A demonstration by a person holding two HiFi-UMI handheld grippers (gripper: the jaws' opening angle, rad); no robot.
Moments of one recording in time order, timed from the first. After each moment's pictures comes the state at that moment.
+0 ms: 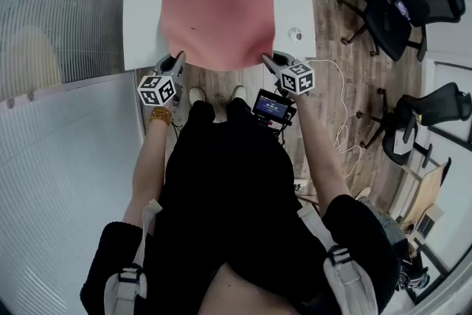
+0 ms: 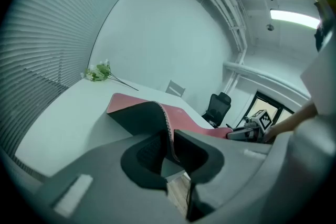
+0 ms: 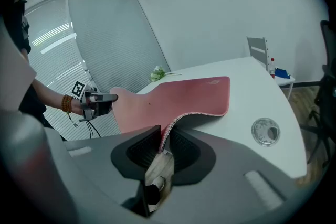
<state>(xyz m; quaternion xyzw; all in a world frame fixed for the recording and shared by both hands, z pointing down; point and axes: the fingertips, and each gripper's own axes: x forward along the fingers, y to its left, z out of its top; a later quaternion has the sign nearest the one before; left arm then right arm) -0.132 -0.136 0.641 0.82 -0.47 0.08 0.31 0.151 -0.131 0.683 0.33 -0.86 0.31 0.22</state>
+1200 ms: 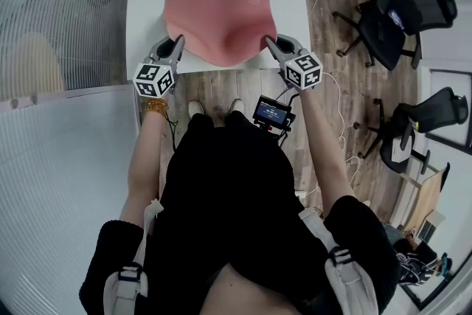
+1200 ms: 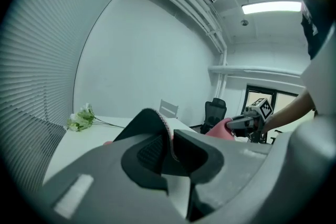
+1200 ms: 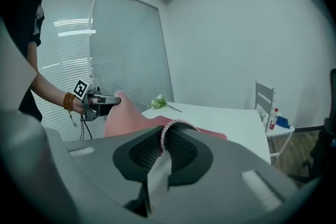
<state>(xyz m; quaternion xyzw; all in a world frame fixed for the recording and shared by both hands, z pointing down) -0.127 -0.200 0.536 0.87 -0.46 0.06 0.17 0.136 -0.204 0.562 0.35 -0.91 0.16 0.17</state>
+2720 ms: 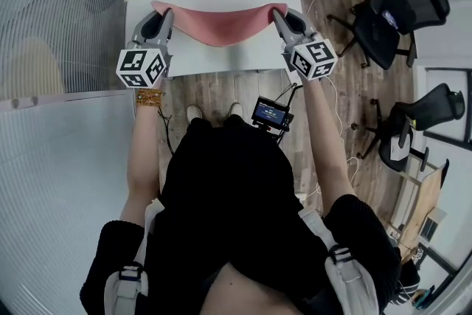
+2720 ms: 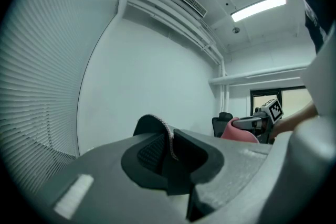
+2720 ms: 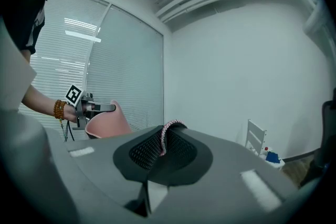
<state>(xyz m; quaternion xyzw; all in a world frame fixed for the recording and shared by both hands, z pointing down) -0.138 -0.242 0.395 0.86 -0.50 0.01 0.08 0.131 -0.248 0.412 0.41 -0.91 0.05 0.08</state>
